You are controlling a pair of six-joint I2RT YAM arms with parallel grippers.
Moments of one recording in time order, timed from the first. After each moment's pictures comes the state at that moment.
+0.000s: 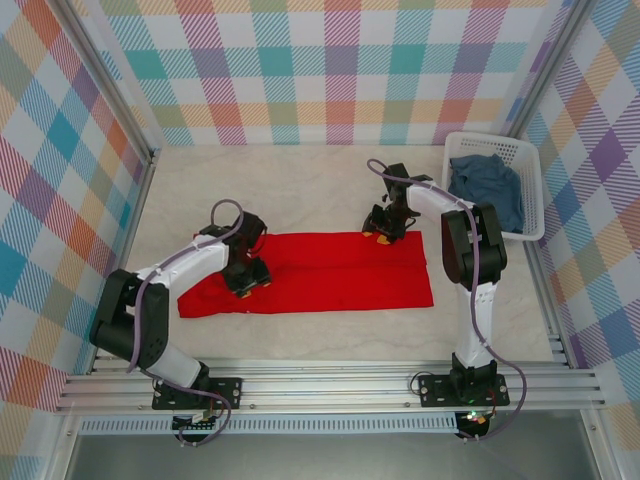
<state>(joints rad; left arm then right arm) -0.39 1.54 0.96 -0.86 0.09 -0.86 0.29 2.15 1.59 -0.82 -0.33 0.60</state>
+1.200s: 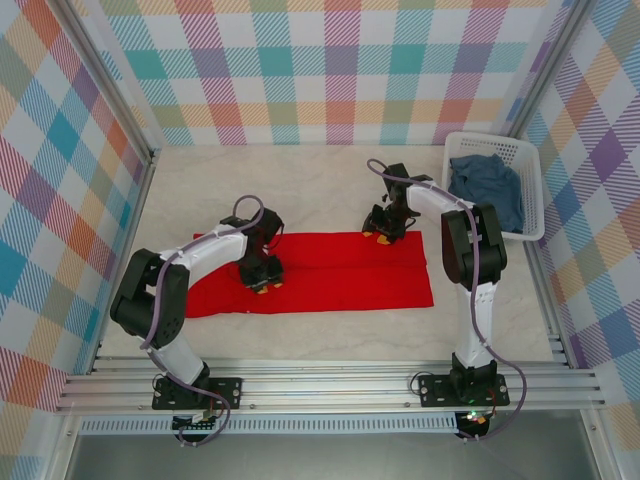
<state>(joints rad) -0.46 1.68 1.09 -0.92 0.13 -0.82 0.29 2.15 1.59 -0.82 -0.33 0.60</state>
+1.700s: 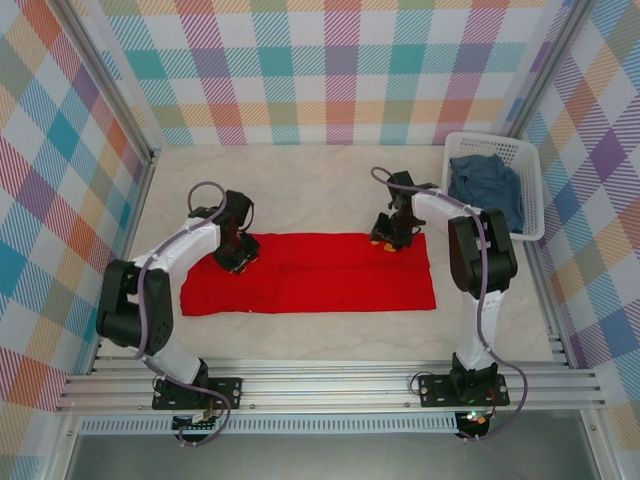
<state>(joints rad) -0.28 1.63 1.10 -0.85 0.04 -1.04 0.29 2.04 1.43 -0.78 -0.27 0.59</state>
